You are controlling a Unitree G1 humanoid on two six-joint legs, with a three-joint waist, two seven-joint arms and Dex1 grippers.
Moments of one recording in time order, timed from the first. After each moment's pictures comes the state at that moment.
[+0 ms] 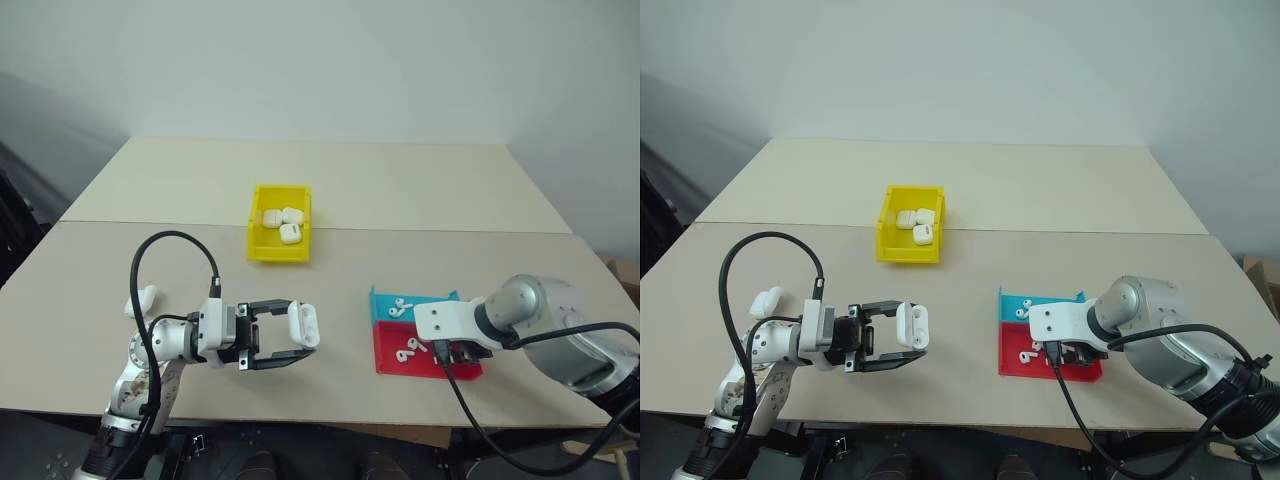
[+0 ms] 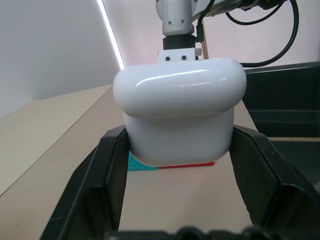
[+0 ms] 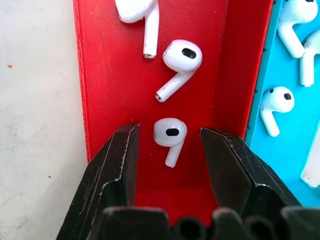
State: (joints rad) left arm -0.19 0.51 -0.03 -0.17 -0.47 -0.13 -1.27; right arm -0.57 -1.09 0.54 -0.41 -0.21 0.72 1.28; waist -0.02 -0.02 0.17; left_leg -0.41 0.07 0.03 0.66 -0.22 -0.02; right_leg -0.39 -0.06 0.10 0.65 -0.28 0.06
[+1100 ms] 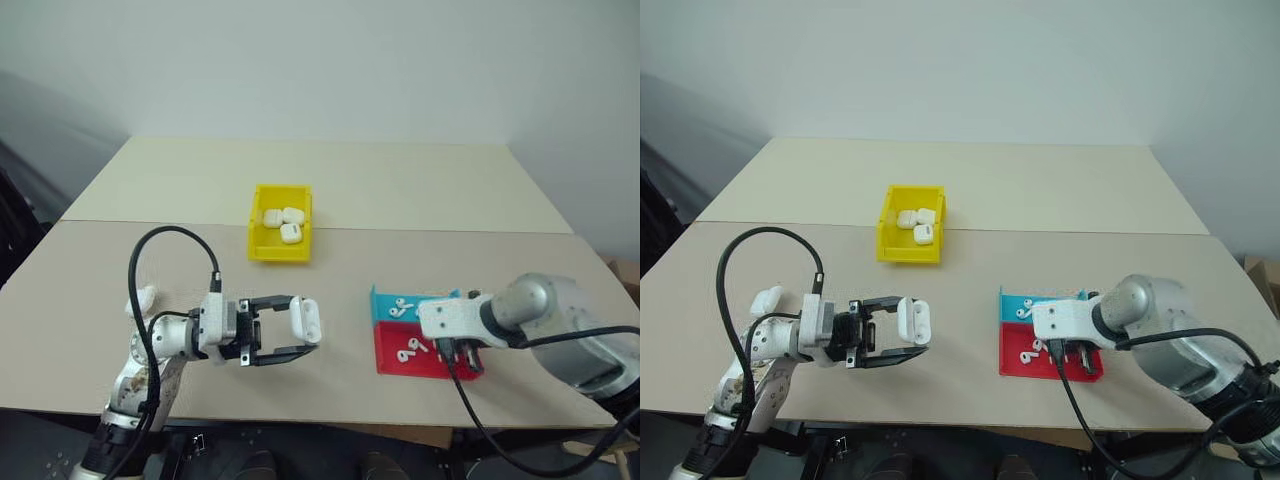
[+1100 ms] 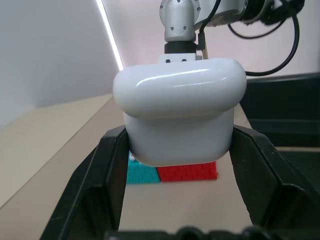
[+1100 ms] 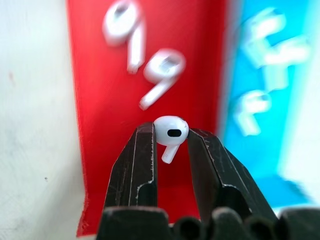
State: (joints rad) left arm -0.25 0.51 -0.04 -0.25 -0.57 -0.04 -1.22; right arm -0.54 -1.08 0.25 -0.50 -0.07 0.76 1.30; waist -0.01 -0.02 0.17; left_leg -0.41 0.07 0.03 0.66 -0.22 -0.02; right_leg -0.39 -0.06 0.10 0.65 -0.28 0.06
